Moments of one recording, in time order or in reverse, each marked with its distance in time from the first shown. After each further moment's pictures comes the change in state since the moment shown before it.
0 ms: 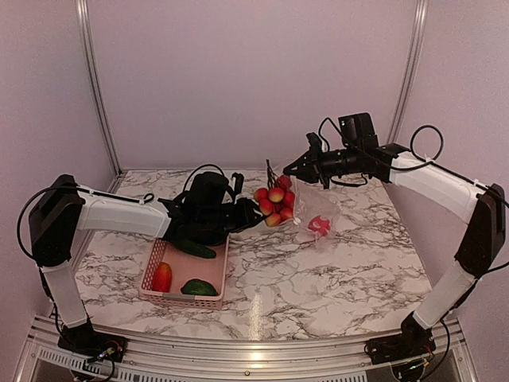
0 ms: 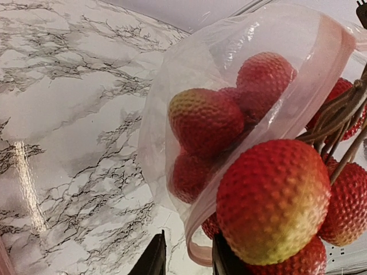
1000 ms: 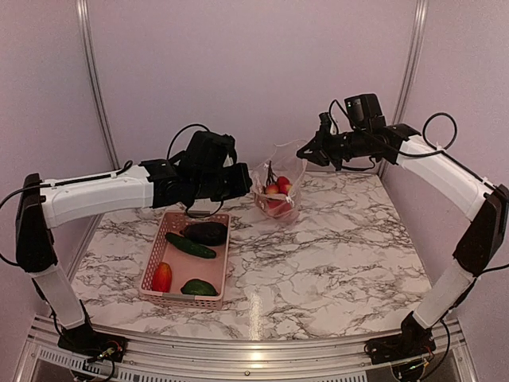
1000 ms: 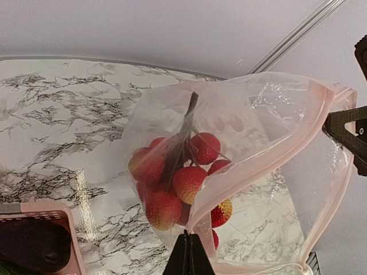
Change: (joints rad) left arm -0.037 -0.114 0.301 -0.454 -0.333 0.117; right arm -0.029 0.017 0.201 -0.214 0.246 -0.181
